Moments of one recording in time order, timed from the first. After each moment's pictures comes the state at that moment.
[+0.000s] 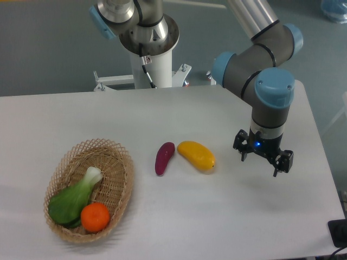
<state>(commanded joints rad) 2.65 -2.02 -1.57 -0.90 1.53 1.29</state>
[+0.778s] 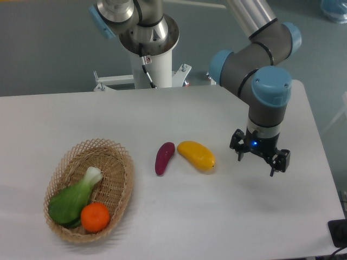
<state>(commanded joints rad) 2.59 -1.99 -1.62 -0.91 1.52 1.22</state>
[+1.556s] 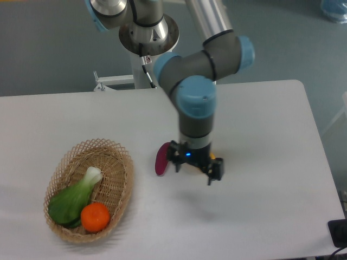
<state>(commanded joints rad) 2.30 -1.95 -1.64 -0.89 1.52 0.66</state>
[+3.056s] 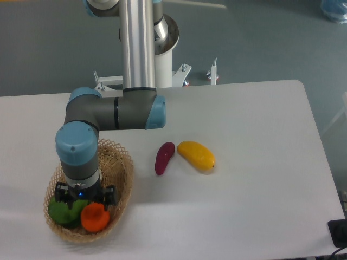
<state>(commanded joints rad) 2.01 -2.16 -1.50 -0.89 1.46 0.05</state>
